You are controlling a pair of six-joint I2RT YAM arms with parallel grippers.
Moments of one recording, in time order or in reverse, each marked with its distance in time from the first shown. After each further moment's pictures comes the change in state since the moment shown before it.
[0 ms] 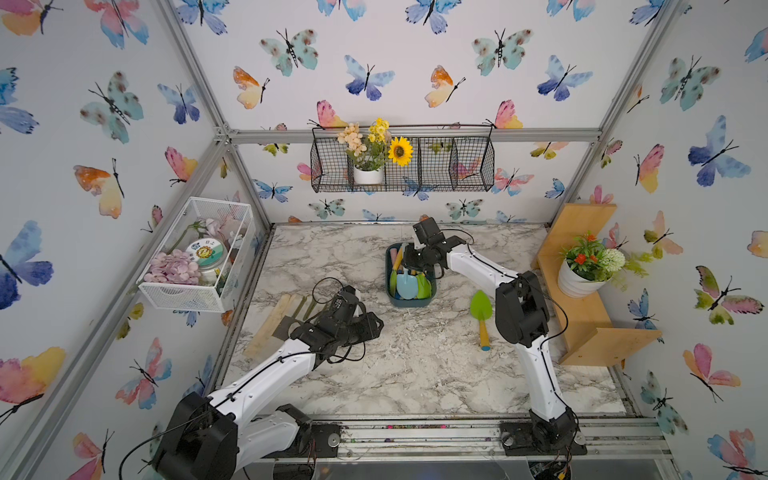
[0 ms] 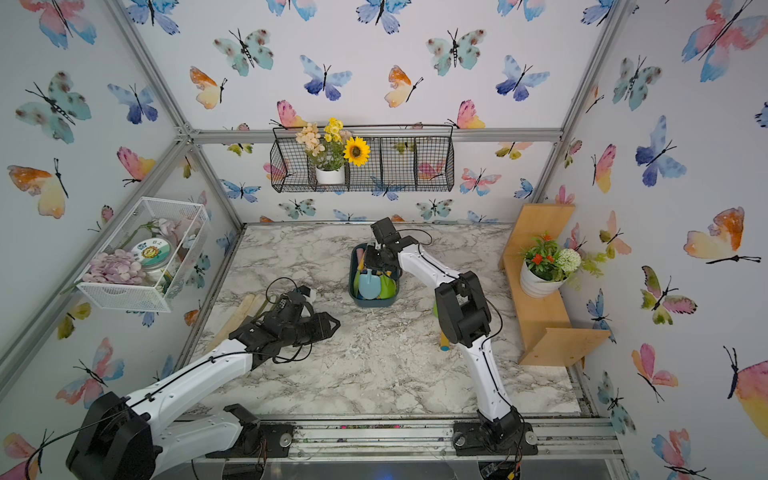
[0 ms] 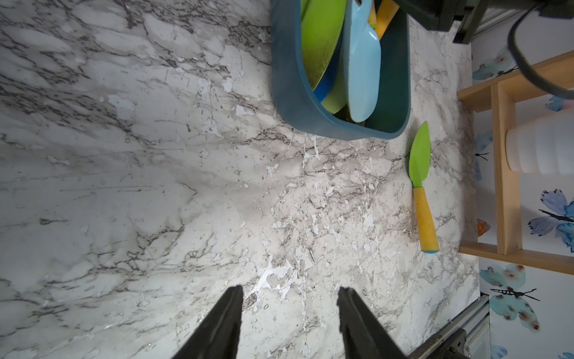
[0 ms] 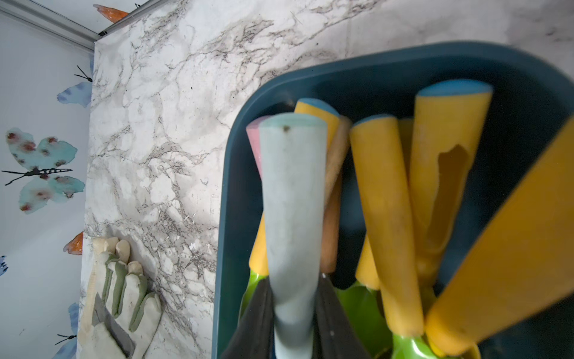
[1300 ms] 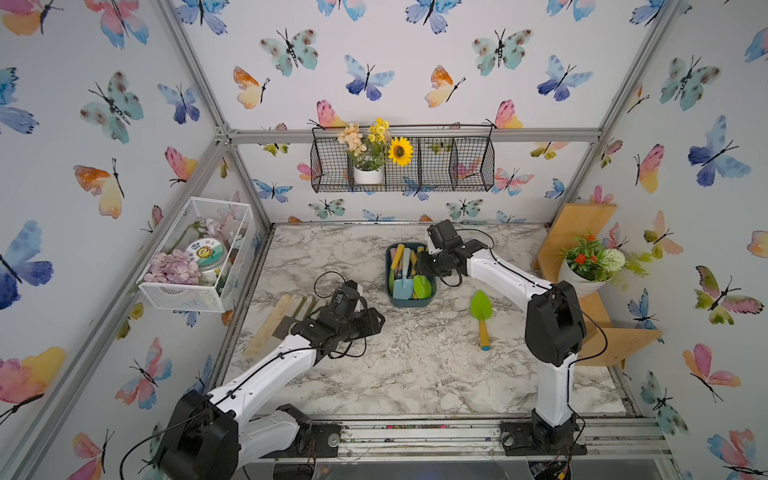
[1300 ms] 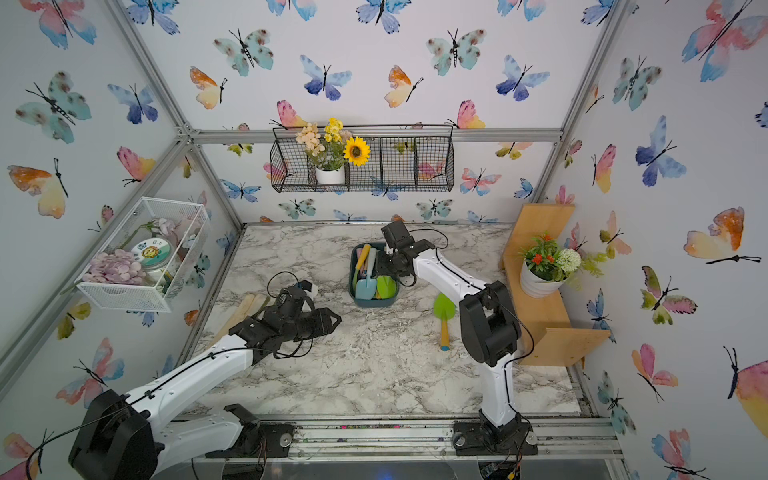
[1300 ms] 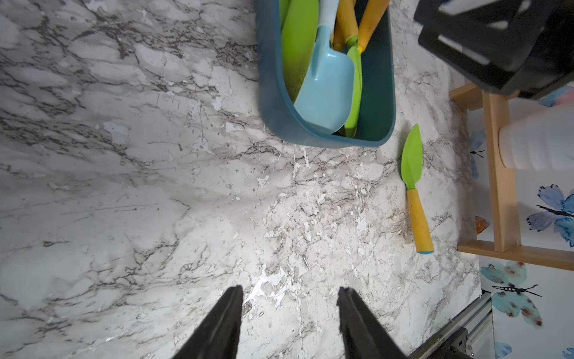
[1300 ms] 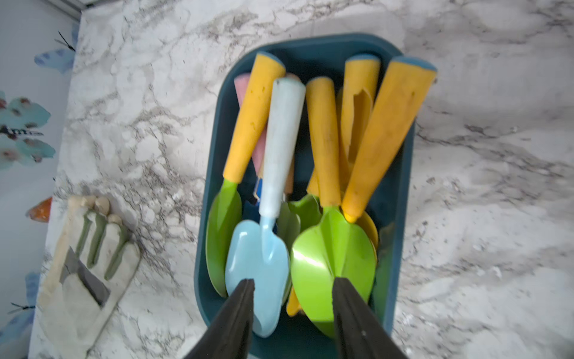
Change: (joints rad) left arm -0.011 0.029 0.067 -0.024 0.000 0.048; right arm 0.000 -0.348 -0.359 -0.026 0.104 -0.132
